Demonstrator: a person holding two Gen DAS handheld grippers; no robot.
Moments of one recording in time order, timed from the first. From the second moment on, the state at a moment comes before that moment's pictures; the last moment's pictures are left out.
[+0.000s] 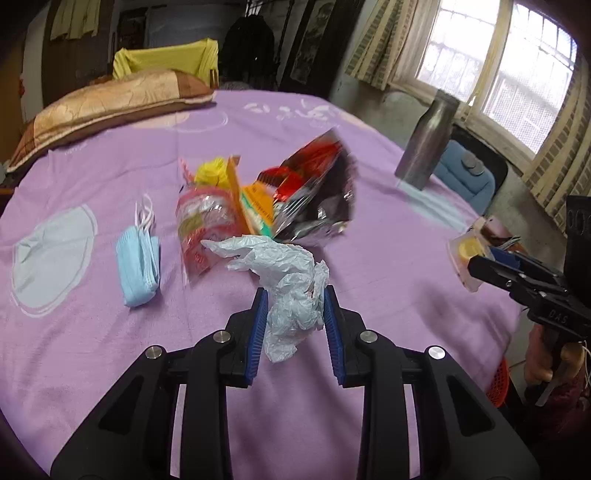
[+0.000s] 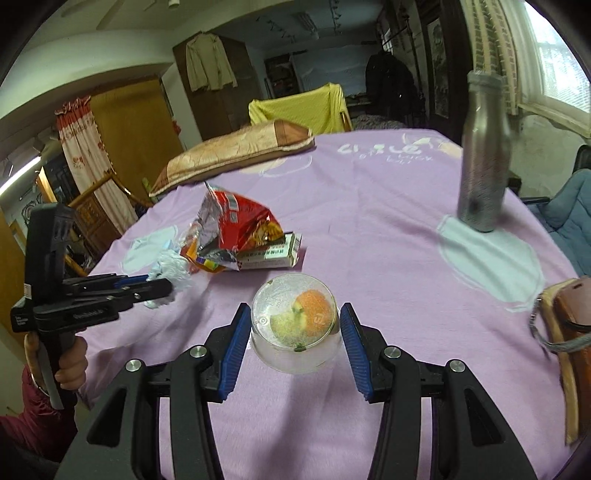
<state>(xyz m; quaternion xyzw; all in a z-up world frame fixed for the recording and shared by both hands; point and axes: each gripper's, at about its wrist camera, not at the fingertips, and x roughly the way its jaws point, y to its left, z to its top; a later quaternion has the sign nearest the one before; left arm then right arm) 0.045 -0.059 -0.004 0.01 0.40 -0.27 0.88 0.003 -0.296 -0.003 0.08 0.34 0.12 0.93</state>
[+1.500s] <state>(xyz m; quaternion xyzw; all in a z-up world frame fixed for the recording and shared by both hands) -0.155 -0.381 -0.010 0.16 0.39 -0.54 0.73 -0.289 -0.552 -0.092 0.21 0.34 -0.17 0.90</state>
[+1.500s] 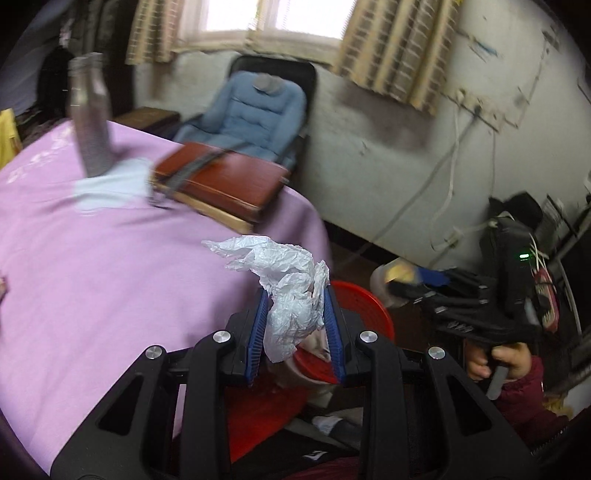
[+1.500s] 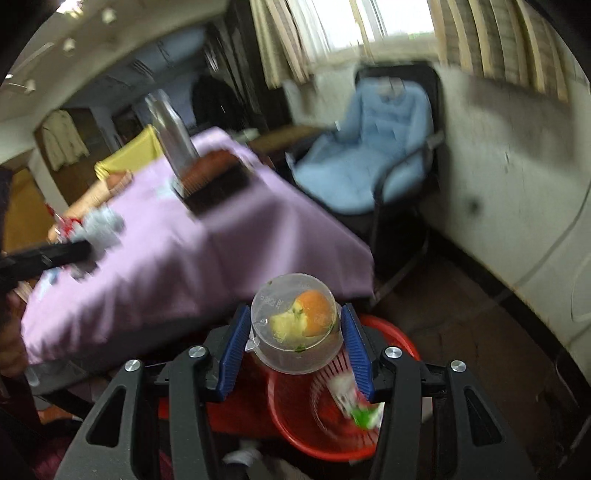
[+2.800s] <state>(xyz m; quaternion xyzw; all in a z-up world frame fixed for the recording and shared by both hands) -0.170 -0.409 -0.013 0.16 0.37 -0.55 0.73 -0.316 -0.564 -0.076 0.24 0.27 -0.19 0.91</state>
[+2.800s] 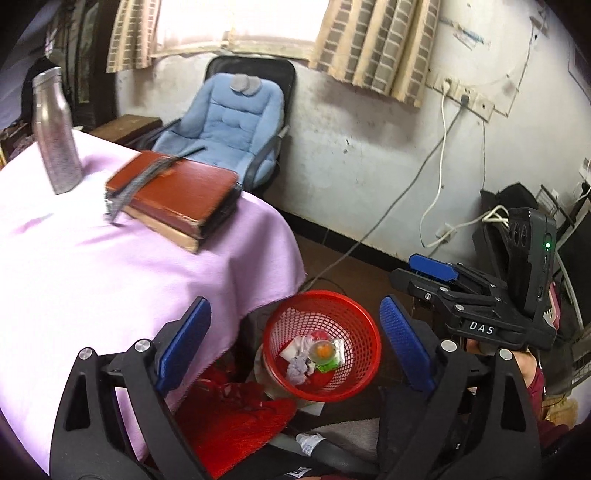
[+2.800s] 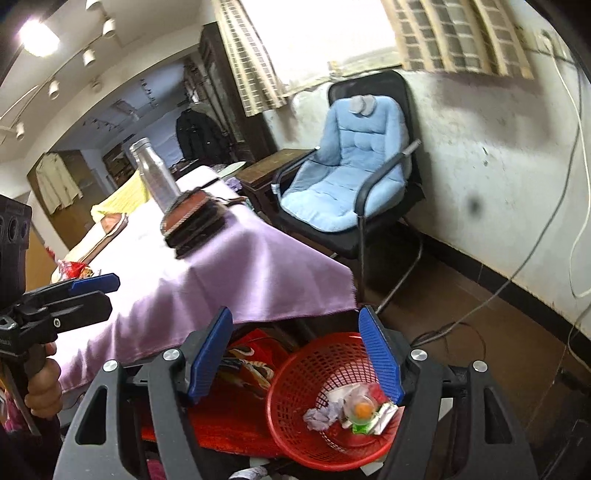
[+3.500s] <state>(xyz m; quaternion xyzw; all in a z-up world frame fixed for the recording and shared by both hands) -0.115 -0.268 0.023 0.07 0.30 -0.44 0.84 -0.248 -0.467 -0.007 0.14 0.26 -0.13 0.95</state>
